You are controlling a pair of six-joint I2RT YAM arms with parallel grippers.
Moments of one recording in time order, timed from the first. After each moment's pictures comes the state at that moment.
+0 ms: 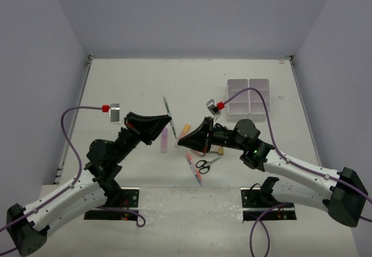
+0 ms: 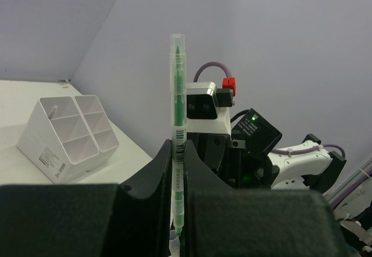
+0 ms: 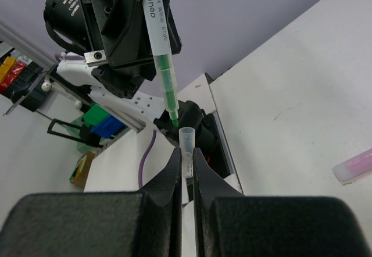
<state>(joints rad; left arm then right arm) -0.79 0.60 0.39 0.64 0.07 -0.76 0.91 1.02 0.60 0.49 -0.49 0.74</state>
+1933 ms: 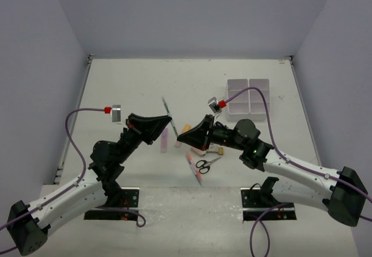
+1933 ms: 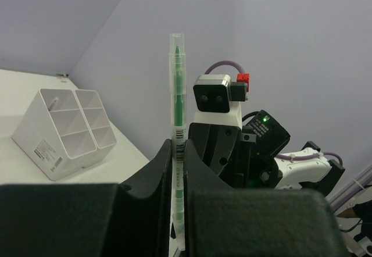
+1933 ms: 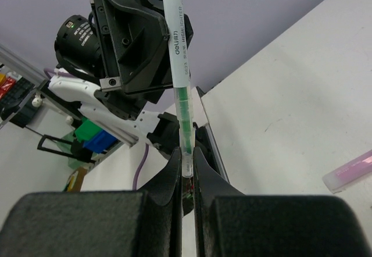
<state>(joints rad) -0.78 0.63 0.33 0.73 0.04 -0.82 0.92 1.02 0.61 0.51 -0.41 0.74</state>
